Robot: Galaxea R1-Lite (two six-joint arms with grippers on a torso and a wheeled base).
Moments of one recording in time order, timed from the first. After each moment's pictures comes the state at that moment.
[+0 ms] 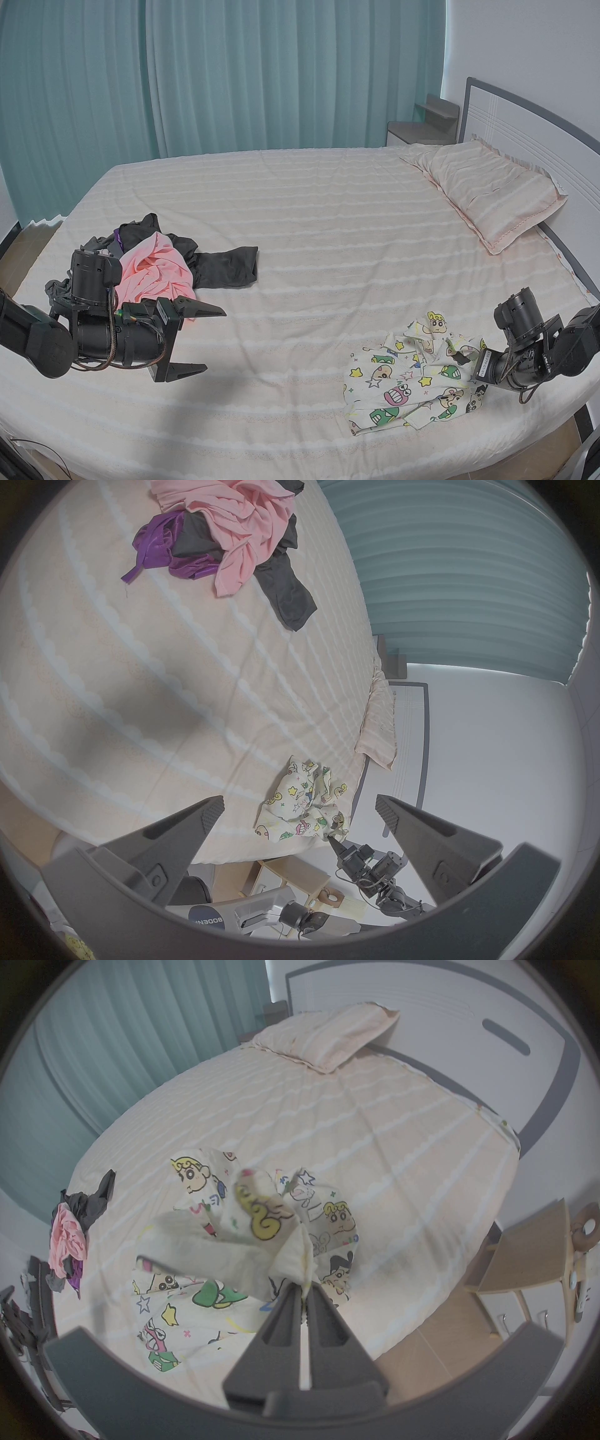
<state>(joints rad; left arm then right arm) -0.23 1.69 -0.60 -0.43 -0.58 -1.20 0.35 1.72 -0.54 -0.10 -0.32 0.75</state>
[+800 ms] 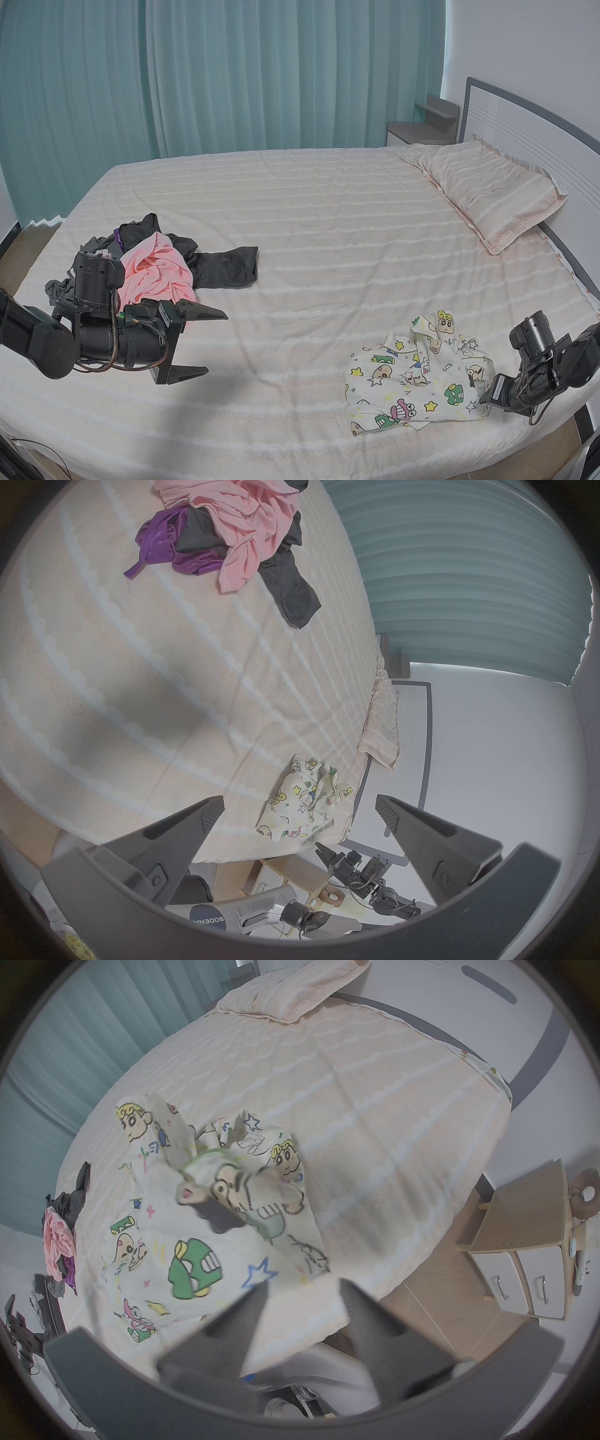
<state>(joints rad) -0.23 1.70 -0.60 -0.43 -0.58 -1.20 0.23 1.72 -0.39 -0.11 -0.18 0.76</state>
